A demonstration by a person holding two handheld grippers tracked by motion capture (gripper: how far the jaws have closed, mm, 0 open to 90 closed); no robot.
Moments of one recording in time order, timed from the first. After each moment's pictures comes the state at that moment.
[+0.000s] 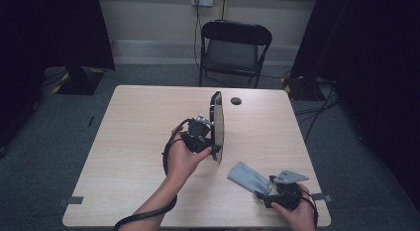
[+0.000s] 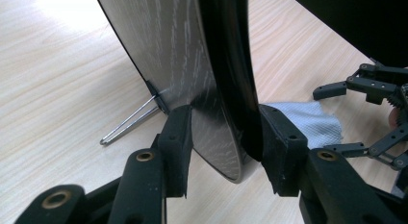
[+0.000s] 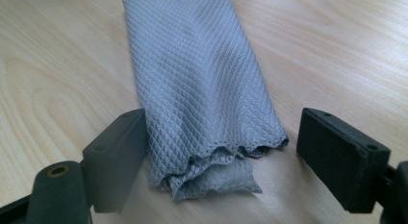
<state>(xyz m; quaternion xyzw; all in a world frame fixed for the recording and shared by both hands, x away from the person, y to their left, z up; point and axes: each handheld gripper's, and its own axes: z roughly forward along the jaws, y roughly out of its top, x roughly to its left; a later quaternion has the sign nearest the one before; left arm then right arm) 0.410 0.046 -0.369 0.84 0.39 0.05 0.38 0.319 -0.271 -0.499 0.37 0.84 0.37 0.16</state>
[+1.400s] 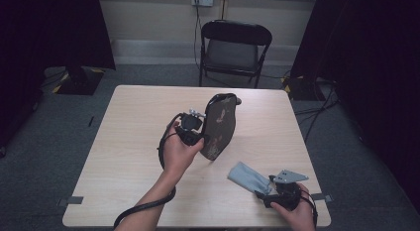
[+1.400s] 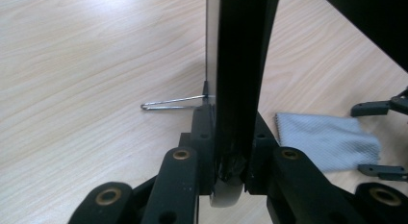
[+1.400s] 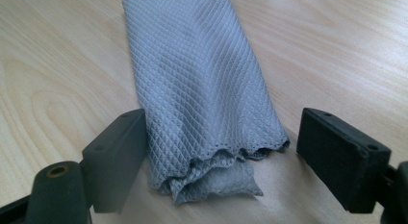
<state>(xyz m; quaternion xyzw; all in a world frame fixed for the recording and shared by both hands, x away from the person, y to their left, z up) 0.424 0.061 -0.365 0.82 0.44 0.07 0.37 0.320 -0.270 -0.499 0.37 0.83 0.37 0.16</state>
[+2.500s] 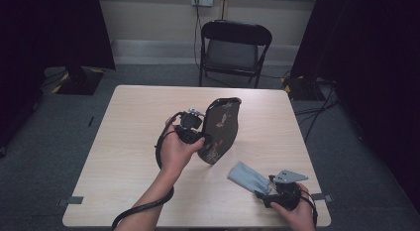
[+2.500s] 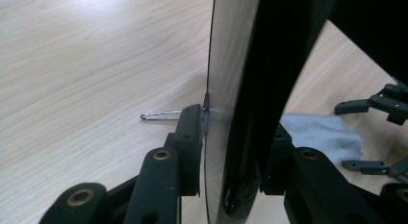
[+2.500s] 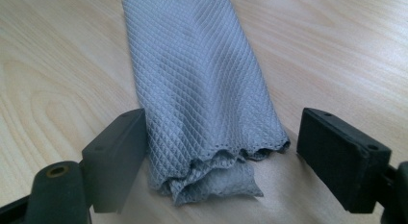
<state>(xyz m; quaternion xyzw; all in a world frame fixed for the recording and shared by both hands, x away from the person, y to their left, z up) 0.428 0.062 -0.363 0.82 0.43 0.05 0.37 0.320 -0.269 -0.499 0.37 0.84 0.37 0.16</state>
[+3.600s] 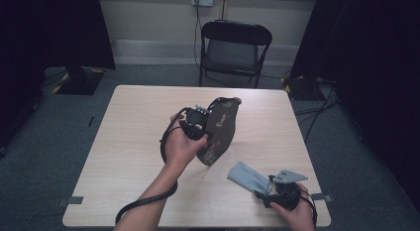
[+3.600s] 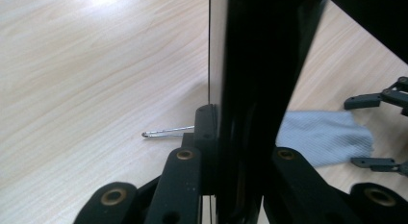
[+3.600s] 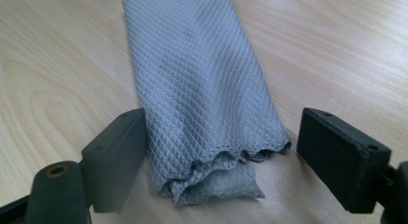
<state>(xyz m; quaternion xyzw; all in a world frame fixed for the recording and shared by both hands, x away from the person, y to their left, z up) 0.431 0.053 -0.349 0.84 0.42 0.07 0.35 0.320 -0.268 -0.499 0.37 0.84 0.37 0.16</state>
